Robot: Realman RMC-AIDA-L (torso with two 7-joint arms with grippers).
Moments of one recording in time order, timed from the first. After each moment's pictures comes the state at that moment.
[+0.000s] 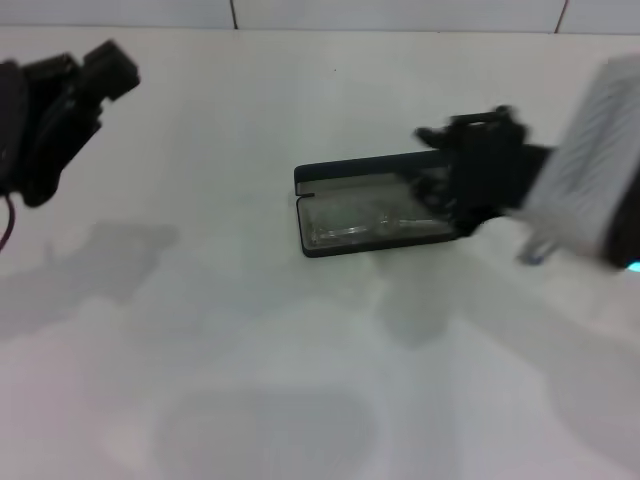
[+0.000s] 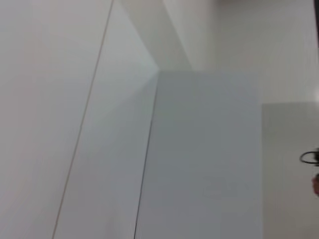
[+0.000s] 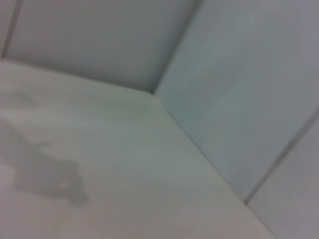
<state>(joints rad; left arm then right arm) -0.32 -1.94 1.07 0.50 1.02 1.96 -1.16 0.06 1.98 -2.01 -1.85 -2.46 -0.63 2.29</state>
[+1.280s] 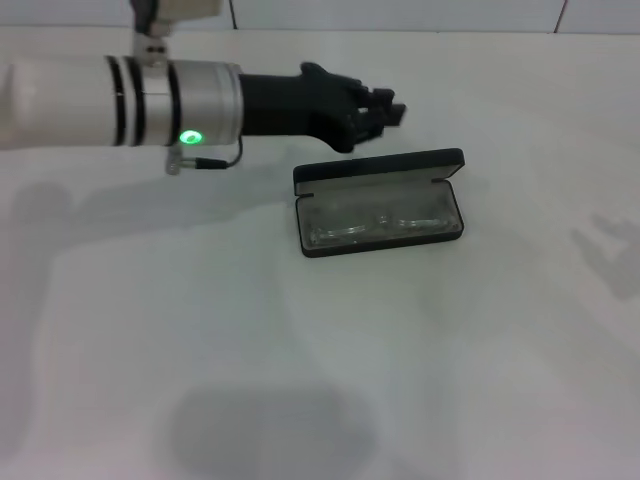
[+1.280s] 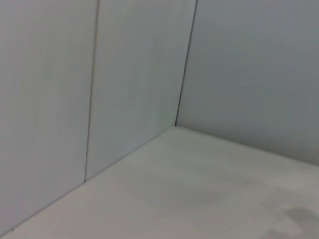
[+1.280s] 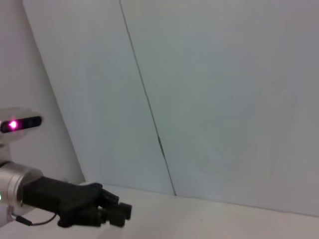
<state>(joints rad) -0.79 -2.07 1.08 0.54 1.72 1.18 -1.47 -0.03 1.99 -0.99 -1.30 -1.47 -1.41 1.74</state>
